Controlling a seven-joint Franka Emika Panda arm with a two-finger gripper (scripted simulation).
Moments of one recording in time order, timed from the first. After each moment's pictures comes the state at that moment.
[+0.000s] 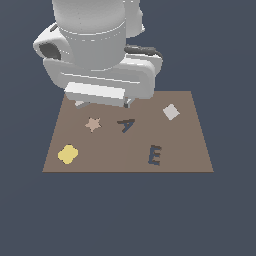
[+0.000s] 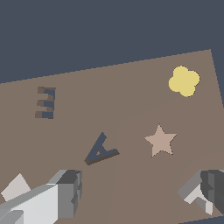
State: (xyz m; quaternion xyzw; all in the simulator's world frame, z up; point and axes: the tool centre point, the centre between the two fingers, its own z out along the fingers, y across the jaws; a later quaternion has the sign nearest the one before) arm 0.006 -0.048 0.157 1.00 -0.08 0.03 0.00
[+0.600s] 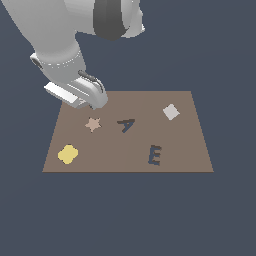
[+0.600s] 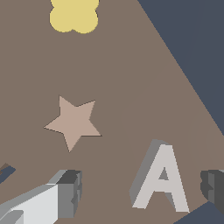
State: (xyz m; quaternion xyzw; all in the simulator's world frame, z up) arm -0.068 -0.148 0.070 0.96 -0.28 0.00 0.00
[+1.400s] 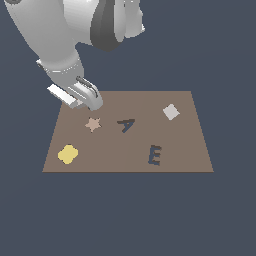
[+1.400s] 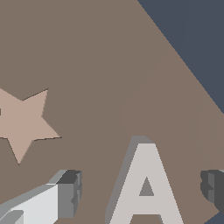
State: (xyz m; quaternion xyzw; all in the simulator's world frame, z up) arm -0.089 -0.164 0.038 0.95 -0.32 0.00 0.00
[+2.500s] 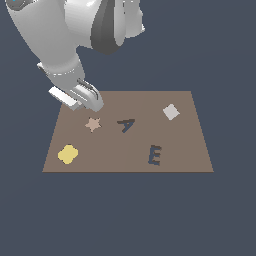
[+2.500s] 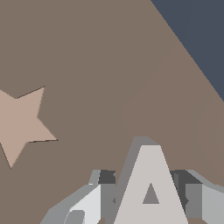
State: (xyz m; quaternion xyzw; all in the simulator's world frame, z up) arm -0.088 -0.165 0.030 0.95 -0.31 0.00 0.00
